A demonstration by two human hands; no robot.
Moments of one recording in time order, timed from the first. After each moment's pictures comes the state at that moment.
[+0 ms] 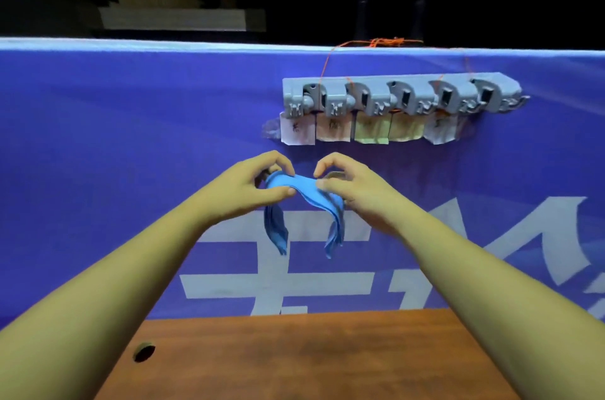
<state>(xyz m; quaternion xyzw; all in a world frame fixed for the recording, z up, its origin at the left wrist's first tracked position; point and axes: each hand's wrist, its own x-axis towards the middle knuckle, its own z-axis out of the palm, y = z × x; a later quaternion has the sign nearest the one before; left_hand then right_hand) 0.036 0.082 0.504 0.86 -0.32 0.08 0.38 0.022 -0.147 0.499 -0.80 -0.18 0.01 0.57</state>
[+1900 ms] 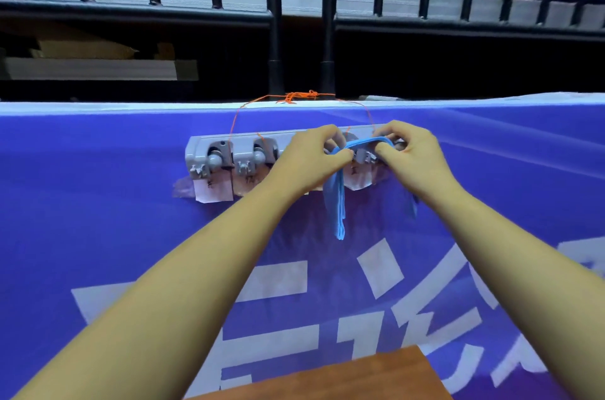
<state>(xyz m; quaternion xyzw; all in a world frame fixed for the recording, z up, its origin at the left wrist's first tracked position) 0.084 -0.160 0.603 0.83 -0.32 0.20 0.42 0.052 -0.347 0.592 -0.83 -0.06 -0.39 0.39</state>
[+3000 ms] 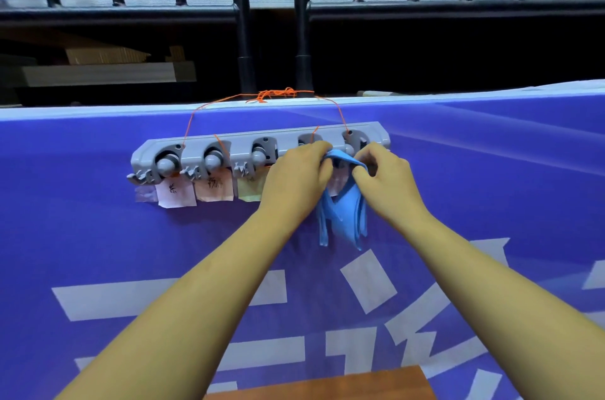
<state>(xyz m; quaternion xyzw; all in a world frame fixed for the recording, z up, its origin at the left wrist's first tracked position) 0.105 -0.248 0.570 0.87 -0.23 0.37 0.23 0.097 -0.407 0.551 -0.84 -0.09 -0.36 0.40</state>
